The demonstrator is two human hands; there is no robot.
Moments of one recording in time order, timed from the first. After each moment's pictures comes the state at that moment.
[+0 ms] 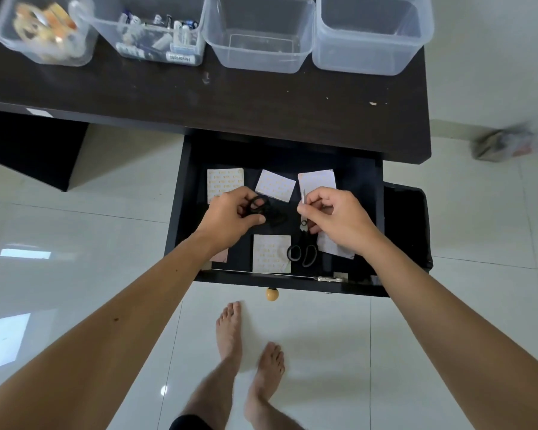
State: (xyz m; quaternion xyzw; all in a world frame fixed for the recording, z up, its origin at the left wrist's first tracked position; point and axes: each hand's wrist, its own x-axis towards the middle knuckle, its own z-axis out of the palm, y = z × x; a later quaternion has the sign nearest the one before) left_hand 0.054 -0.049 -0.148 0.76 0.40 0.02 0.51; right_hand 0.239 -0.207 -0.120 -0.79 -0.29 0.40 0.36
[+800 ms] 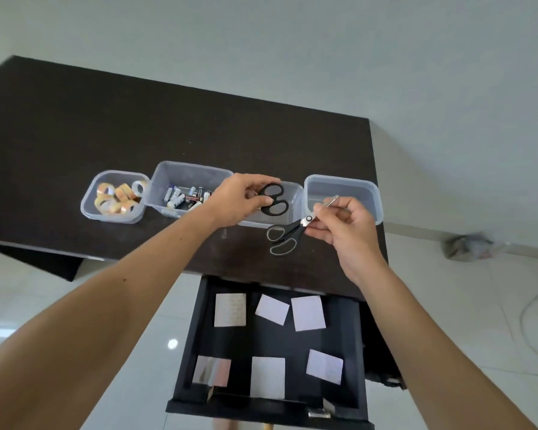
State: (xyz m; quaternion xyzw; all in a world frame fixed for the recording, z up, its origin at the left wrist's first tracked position) left_hand 0.184 0.140 0.046 0.84 0.26 0.10 0.47; right_hand 0.310 -0.068 0.069 -0.69 -0.14 0.31 0.64
